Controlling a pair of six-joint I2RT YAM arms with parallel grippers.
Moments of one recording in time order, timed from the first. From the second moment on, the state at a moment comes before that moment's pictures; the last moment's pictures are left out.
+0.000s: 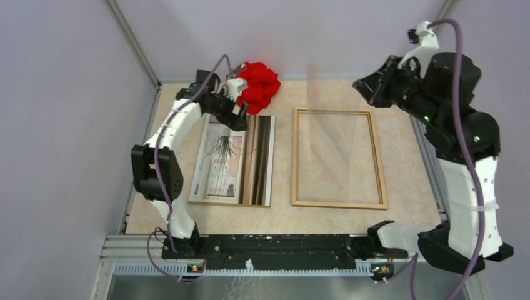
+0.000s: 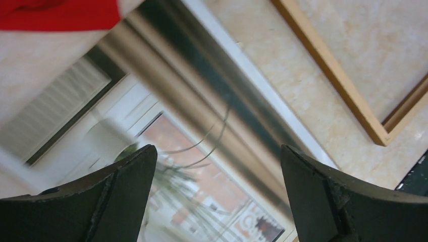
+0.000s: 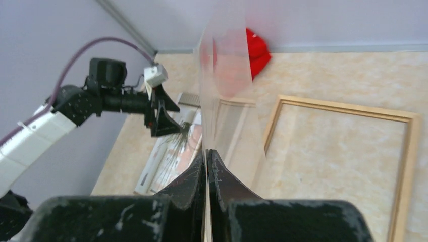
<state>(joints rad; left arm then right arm) -0.13 1.77 1.60 -0.80 0.57 0.37 0.37 1.24 2.00 -0.98 -0.15 0.39</state>
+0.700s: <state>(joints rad) -0.60 2.23 1.74 -0.53 0.55 0.05 0.37 1.06 1.92 -1.16 0.24 0.41</state>
